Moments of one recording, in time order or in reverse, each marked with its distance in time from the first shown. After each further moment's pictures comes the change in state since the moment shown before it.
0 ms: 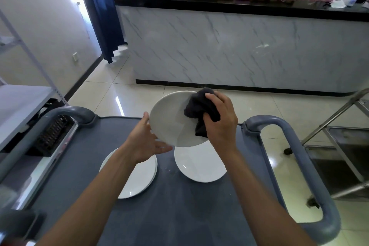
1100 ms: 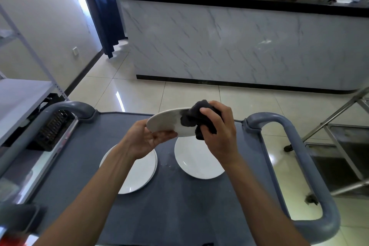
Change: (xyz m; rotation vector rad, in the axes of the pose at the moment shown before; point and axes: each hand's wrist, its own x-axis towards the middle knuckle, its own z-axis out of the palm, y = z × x) left_hand -0.006 0.002 -0.001 -0.255 -0.042 -0.010; right_hand -0.020 0.001 -0.009 -0.028 -0.063 -0.354
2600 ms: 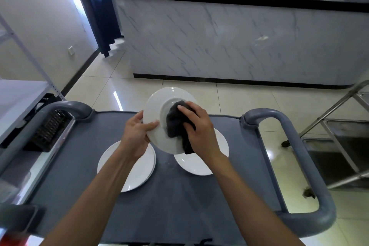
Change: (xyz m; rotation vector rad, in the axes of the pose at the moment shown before) left_hand -0.004 -0.012 -0.001 0.343 0.047 0.482; right_hand -0.014 -0.016 0.032 0.142 -0.311 0.391
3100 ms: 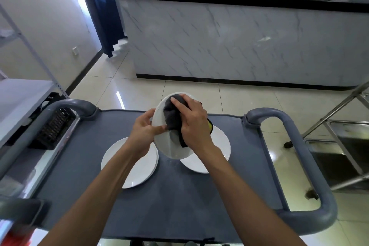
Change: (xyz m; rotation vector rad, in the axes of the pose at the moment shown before) left_hand -0.017 0.005 0.008 0.231 -0.119 0.061; right_hand 0.016 -0.019 0.018 -0.162 -0.013 -0.021
